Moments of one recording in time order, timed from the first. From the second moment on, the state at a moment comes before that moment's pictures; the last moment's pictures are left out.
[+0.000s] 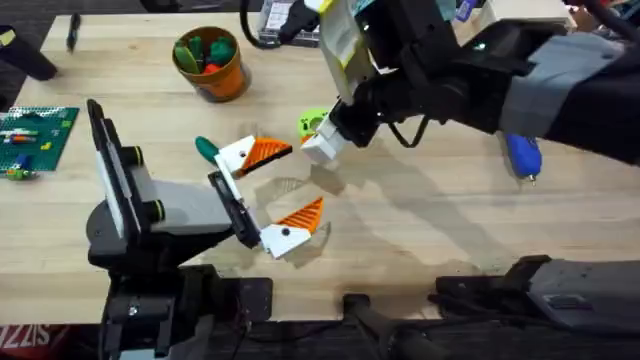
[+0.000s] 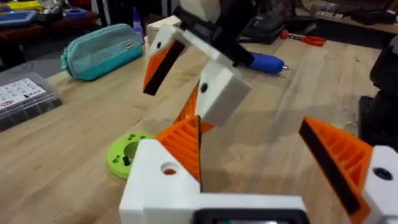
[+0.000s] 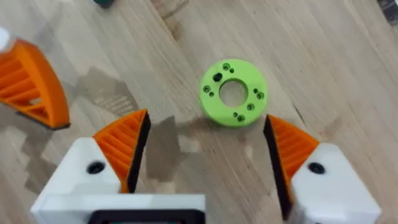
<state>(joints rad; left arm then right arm) 0.07 0.01 0.01 -0.12 1.10 0.07 0.68 1.51 1.10 -0.48 -0.18 -0.24</state>
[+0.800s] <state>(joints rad) 0.07 0.01 0.01 -0.12 1.10 0.07 0.68 1.63 1.10 -0.34 -0.17 -0.18</state>
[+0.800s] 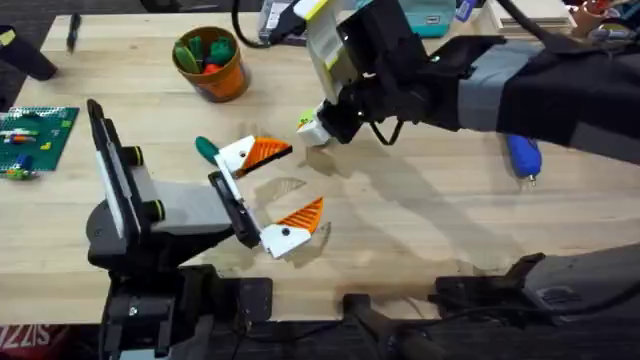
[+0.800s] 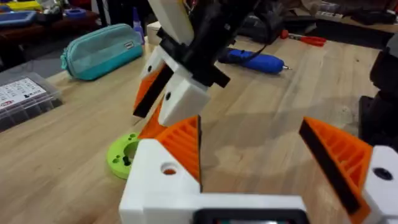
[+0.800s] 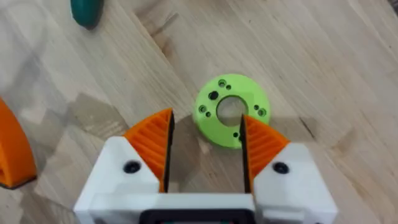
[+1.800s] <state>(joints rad) 0.07 0.01 0.01 -0.12 1.10 0.07 0.69 1.80 1.10 -0.20 -0.17 -0.10</state>
